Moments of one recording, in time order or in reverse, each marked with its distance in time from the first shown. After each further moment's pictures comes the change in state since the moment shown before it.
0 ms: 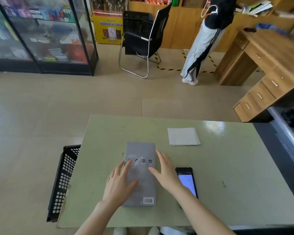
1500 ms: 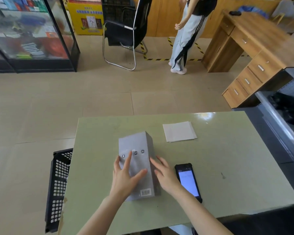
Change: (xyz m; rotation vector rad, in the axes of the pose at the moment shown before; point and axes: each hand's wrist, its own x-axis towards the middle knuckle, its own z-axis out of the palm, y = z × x) left_hand 0.042 0.014 -0.003 -0.416 -0.086 -0.096; right_hand 0.004 -0.001 0.009 0.188 -0.001 0.038
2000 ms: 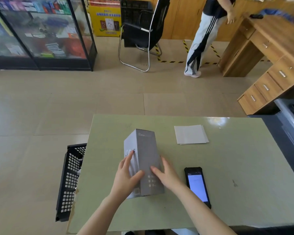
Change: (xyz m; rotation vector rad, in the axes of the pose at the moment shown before) left_hand -0.012 -0.009 -0.024 -0.146 0.049 0.006; right_hand 0.011 -0.027 0.013 0.106 -0.070 0.145
